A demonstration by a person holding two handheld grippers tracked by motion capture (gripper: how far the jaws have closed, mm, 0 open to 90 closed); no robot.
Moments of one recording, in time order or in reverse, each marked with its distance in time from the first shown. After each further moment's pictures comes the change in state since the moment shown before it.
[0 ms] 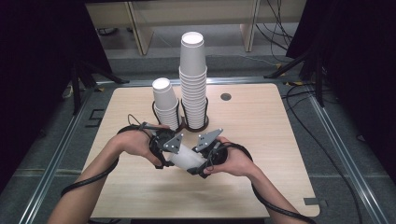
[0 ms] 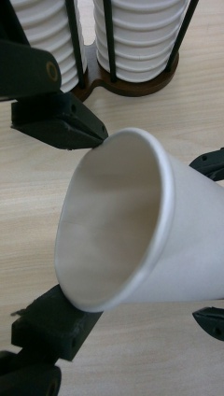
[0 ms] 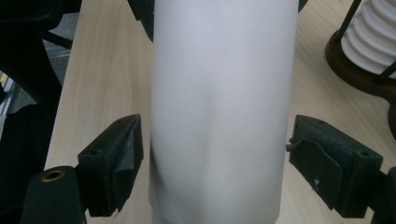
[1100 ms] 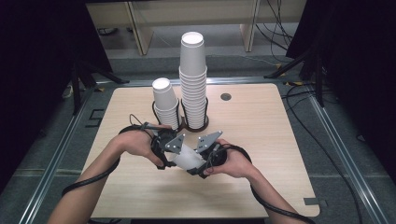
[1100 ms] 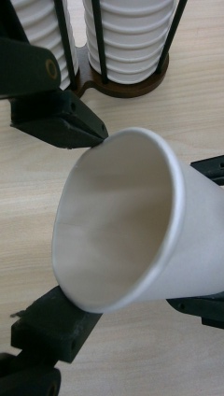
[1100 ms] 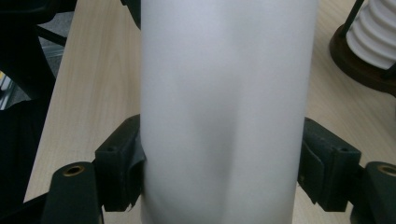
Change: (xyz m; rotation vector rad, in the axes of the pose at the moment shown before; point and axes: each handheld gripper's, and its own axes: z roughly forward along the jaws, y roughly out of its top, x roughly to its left) left arm -0.001 0.006 0.000 -0.013 0.004 0.004; right arm 0.002 -0.009 0.007 0.004 0.006 0.038
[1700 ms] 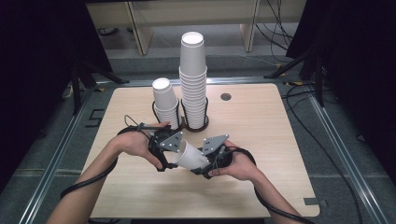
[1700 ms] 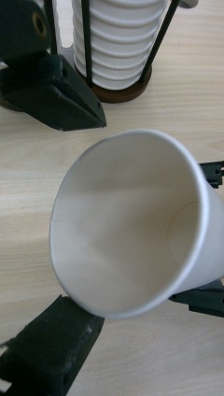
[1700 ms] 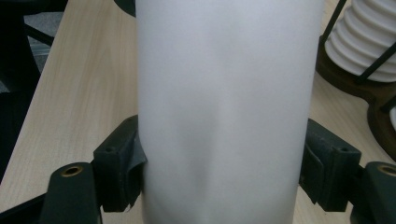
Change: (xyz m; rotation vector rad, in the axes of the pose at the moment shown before) left arm 0.000 -0.010 0.000 -0.149 0.027 -0.049; right arm -0.003 -0.014 -0.007 -0.060 -0.059 -0.105
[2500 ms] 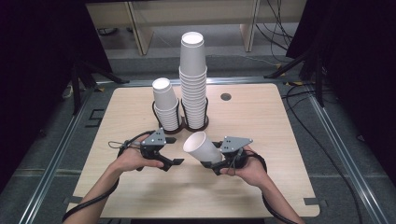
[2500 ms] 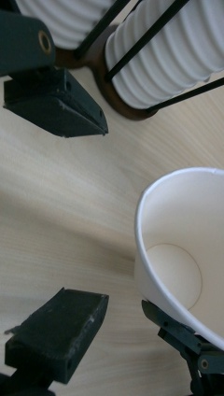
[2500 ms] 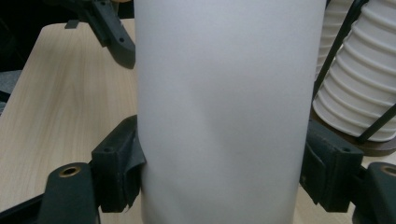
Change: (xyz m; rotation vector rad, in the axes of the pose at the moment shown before) left arm -0.019 -0.059 0.037 -0.431 0.122 -0.510; right arm -0.004 -0.037 -0.024 -0.217 -0.154 0.101
